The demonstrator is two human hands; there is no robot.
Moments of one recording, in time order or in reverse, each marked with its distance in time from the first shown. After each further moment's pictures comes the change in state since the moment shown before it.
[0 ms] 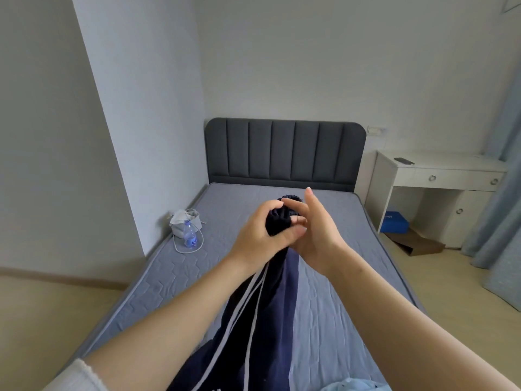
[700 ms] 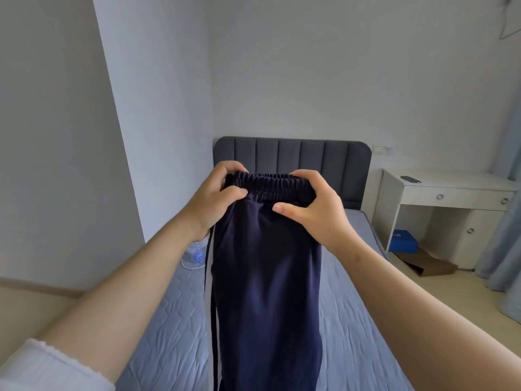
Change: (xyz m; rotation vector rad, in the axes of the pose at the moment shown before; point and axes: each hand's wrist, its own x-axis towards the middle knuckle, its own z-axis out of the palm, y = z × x) left_hand 0.027 0.054 -0.095 -0.118 0.013 0.090; right_hand 0.003 -0.046 0.015 -0.746 0.002 -0.784
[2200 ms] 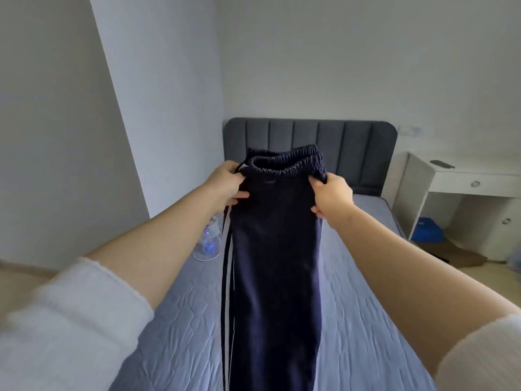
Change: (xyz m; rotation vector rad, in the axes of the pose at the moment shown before) left_hand 0.113 -0.069 -0.040 0.146 0.221 -0.533; right_hand 0.111 0.086 0.055 -0.126 0.084 0.630
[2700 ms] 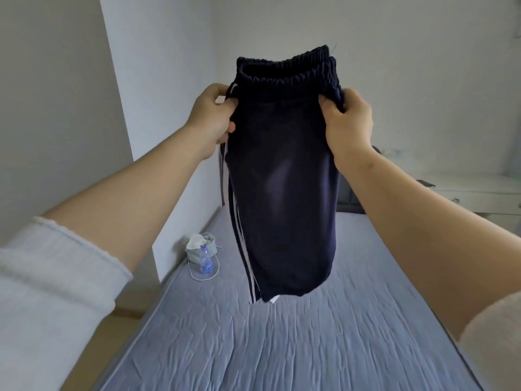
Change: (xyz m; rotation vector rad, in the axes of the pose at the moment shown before) left_hand -0.044 0.110 -0.066 -0.092 0.160 0.468; right_hand -0.044 -0.126 -0.044 0.254 0.339 -0.529
